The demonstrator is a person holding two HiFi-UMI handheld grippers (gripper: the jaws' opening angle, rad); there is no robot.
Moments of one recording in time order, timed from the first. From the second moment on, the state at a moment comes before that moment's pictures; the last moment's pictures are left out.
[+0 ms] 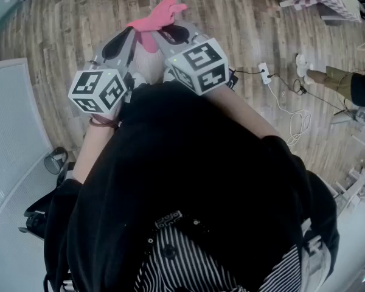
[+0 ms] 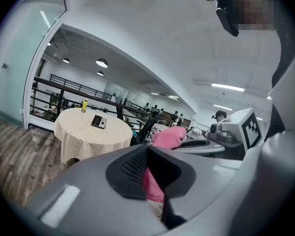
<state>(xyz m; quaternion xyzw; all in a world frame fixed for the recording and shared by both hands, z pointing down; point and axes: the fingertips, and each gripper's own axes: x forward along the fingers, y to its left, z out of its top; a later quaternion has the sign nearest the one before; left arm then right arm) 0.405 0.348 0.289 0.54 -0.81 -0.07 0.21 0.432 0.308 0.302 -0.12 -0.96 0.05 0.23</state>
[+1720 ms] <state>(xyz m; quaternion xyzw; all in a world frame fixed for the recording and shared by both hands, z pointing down) 0.441 0.217 0.300 0.58 -0.78 -0.03 0.24 0.468 0.222 0.339 -0.12 -0.96 0.10 0.25</state>
